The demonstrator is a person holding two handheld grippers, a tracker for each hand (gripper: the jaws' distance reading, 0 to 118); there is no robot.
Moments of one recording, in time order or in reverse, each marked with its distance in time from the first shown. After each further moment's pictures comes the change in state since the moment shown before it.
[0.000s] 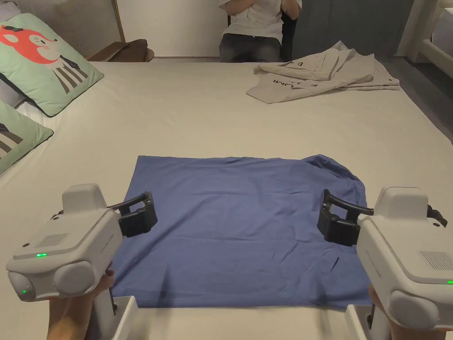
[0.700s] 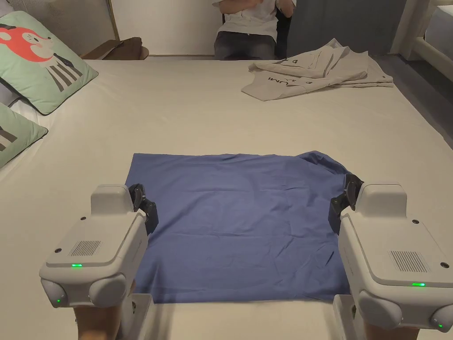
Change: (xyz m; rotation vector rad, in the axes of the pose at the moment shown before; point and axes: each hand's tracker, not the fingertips) left arm 0.026 -0.017 0.008 0.018 -0.025 -0.097; right arm -0.014 -0.008 0.004 0.061 -0.068 0.062
